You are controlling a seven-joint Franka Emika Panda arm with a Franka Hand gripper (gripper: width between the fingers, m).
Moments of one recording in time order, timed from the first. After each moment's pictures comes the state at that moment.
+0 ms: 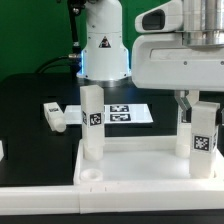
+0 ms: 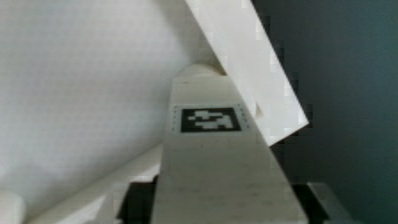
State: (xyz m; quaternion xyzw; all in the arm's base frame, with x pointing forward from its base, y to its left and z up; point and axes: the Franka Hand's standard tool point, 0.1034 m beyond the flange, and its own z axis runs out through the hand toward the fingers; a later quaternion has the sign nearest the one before) arm 0.639 0.109 0.107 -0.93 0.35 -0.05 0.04
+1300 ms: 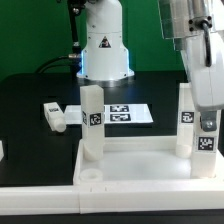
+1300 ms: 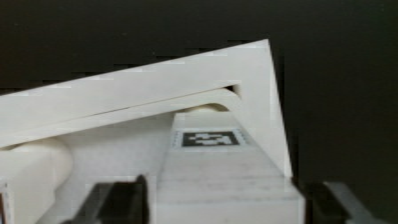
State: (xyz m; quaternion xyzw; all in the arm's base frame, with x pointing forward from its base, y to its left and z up) arm 0.639 0.112 0.105 -0.63 0.77 0.02 0.10
